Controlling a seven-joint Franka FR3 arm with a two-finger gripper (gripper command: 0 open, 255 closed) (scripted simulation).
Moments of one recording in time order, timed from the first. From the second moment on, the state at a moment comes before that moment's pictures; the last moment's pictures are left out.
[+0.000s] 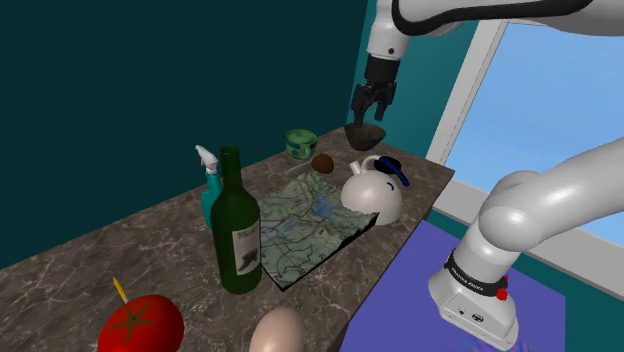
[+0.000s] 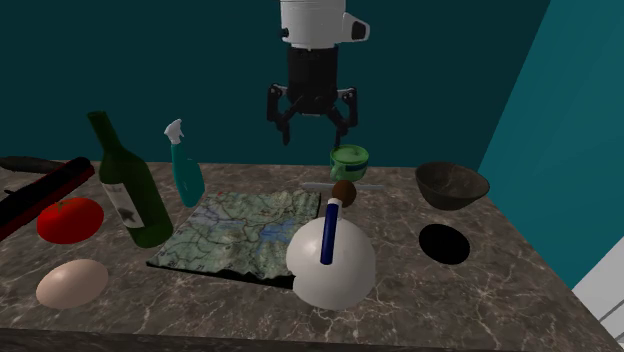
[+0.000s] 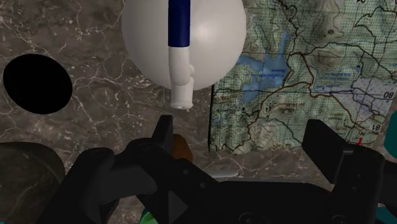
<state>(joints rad) -0.05 -0.60 0.10 -2.31 0.07 1.73 0.10</state>
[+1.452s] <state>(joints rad) -0.15 0.14 0.13 -2.01 -0.04 2.24 0.49</state>
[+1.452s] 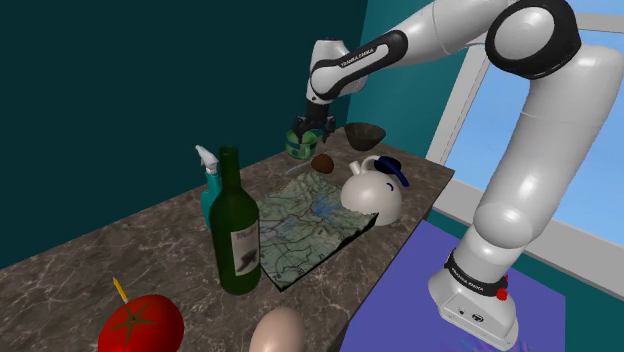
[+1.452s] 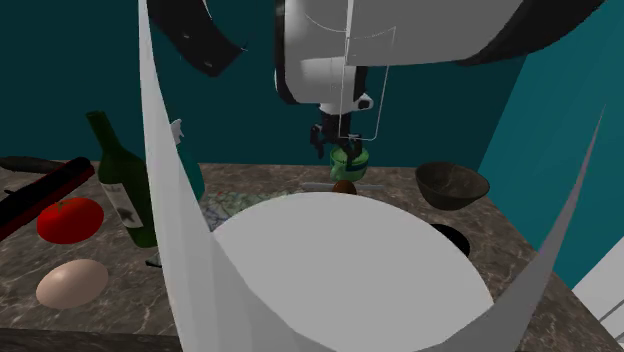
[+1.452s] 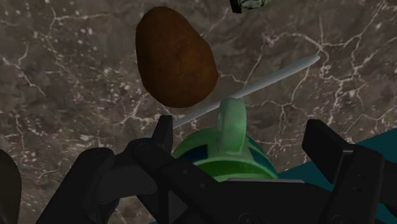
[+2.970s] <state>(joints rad) -0.14 0.29 0.12 -1.95 -0.08 2.34 0.54</state>
